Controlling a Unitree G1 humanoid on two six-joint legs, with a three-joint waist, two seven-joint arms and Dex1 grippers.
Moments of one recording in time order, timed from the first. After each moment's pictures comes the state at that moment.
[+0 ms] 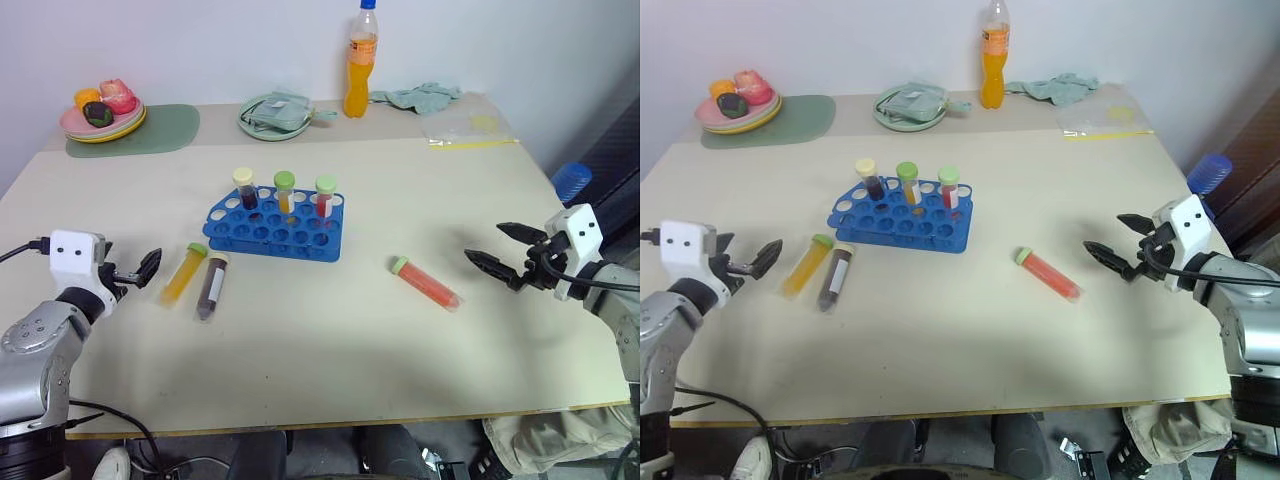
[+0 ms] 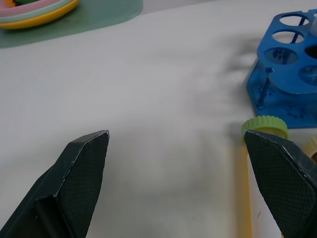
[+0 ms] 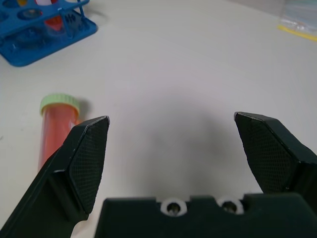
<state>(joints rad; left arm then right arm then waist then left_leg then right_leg) -0.01 0.61 0.45 -0.21 -0.40 0.52 -0.38 -0.20 -0.82 -0.29 -0.01 0.39 0.43 0.85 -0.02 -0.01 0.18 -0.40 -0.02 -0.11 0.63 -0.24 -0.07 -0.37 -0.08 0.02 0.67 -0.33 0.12</state>
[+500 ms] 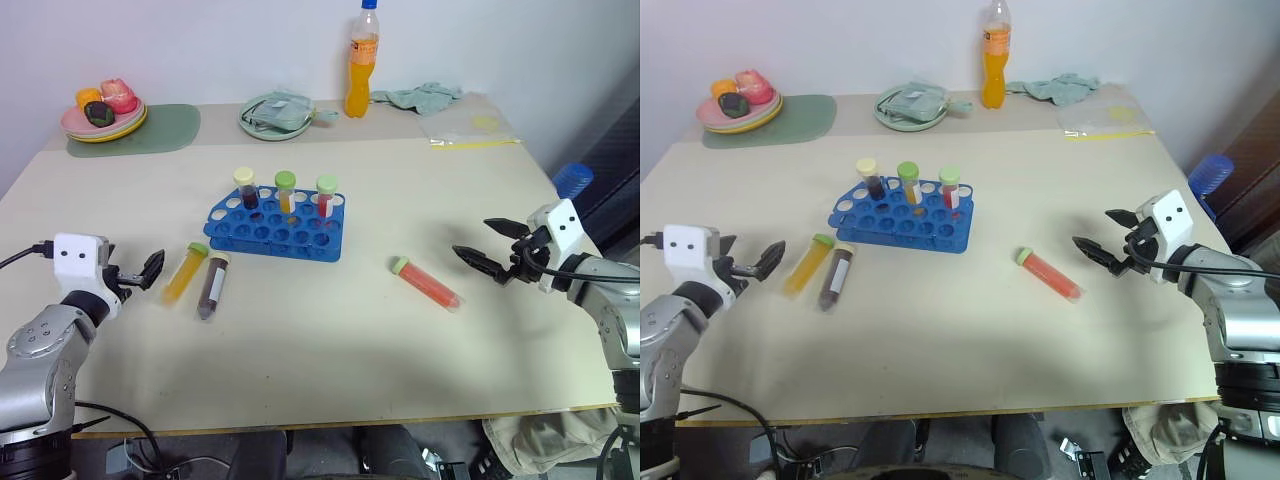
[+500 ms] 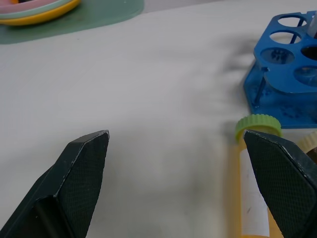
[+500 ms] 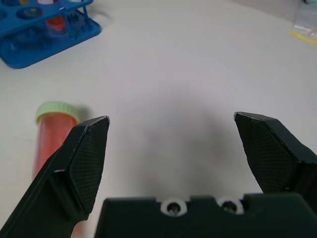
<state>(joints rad) -0.01 0.59 0.45 -0.25 -0.40 0.54 -0.35 -0.26 -0.80 -0.23 0.03 0.36 0.41 0.82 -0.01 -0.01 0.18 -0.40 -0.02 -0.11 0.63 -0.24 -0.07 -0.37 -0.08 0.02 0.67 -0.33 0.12</state>
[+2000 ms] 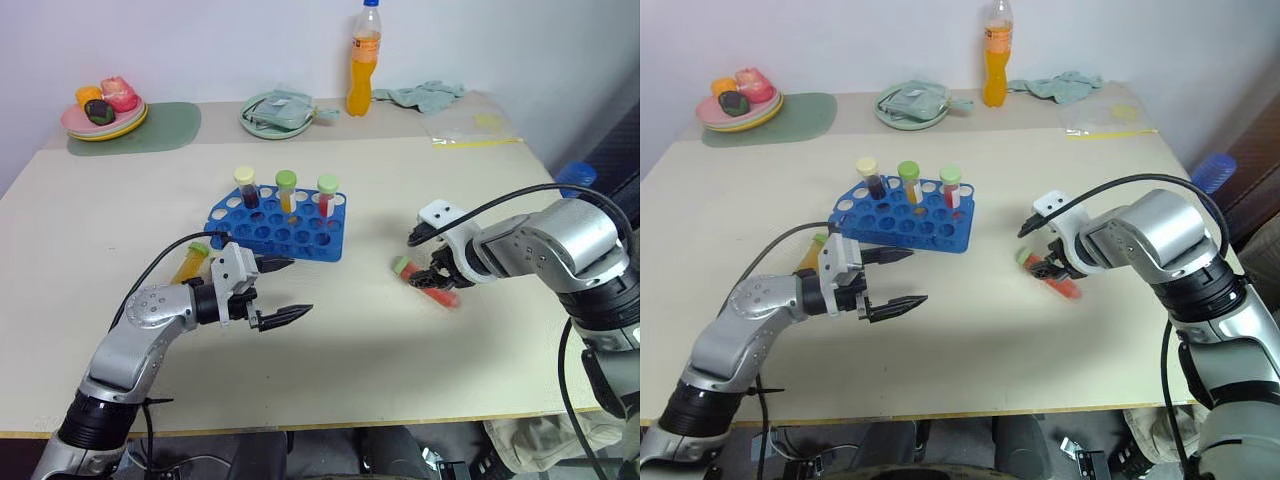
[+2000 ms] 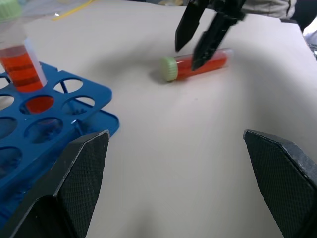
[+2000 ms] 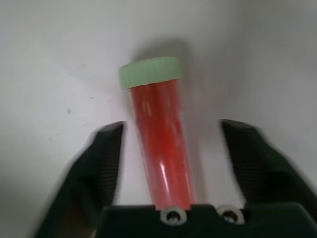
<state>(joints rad) -0.17 0.60 -0.07 -0.33 -0.42 0.32 -0.97 -0.87 -0.85 0.39 -0.17 0.72 1.61 0.37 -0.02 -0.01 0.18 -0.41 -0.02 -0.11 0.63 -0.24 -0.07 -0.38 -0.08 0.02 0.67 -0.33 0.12</state>
